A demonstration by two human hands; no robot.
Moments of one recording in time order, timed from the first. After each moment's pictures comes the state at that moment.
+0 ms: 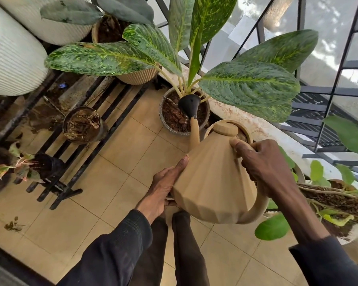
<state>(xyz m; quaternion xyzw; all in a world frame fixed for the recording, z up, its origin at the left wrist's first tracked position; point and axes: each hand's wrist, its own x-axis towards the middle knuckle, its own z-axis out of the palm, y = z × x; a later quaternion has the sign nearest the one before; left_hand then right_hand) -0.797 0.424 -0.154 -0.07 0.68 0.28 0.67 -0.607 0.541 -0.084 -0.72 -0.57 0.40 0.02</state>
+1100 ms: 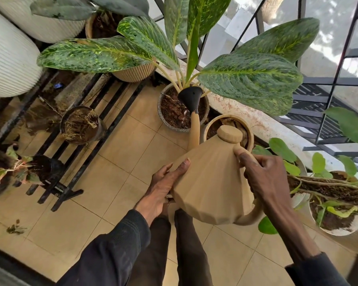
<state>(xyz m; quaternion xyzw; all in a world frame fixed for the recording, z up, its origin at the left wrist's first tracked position) -0.803 0.411 -0.175 -0.03 0.67 0.29 0.68 -0.601 0.495 -0.094 -0.73 -0.54 0.40 0.14</state>
